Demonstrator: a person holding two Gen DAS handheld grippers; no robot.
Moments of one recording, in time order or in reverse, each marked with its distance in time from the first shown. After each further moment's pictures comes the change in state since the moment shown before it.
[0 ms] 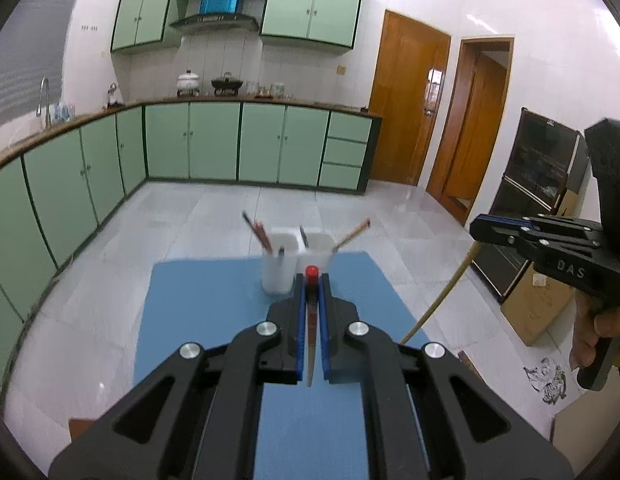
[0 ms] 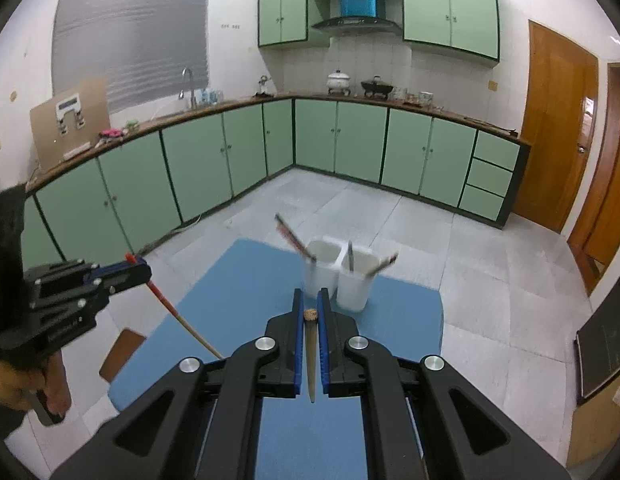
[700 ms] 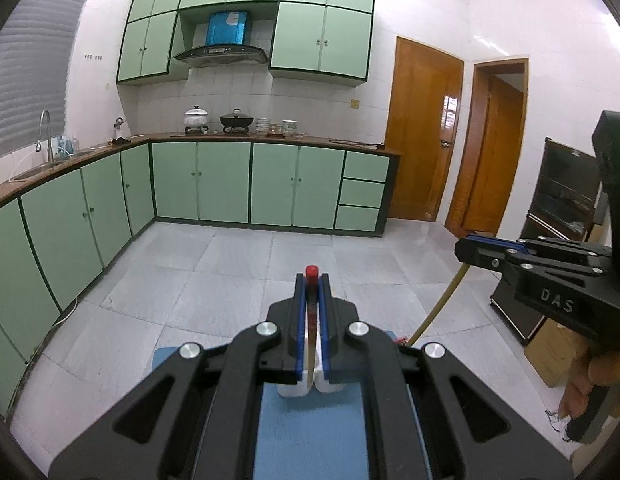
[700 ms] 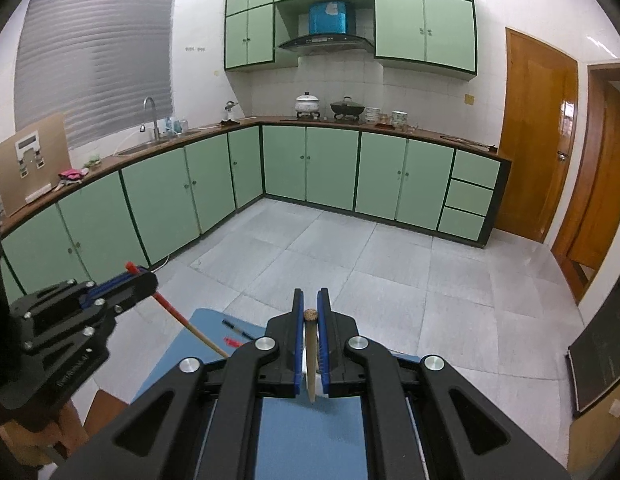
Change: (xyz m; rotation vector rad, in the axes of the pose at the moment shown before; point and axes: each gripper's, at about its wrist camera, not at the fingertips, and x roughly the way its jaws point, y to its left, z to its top) left arm 0.105 0.005 0.123 0.001 -0.108 0.057; right arm 0.094 -0.040 0.121 0.054 -0.071 -0.090
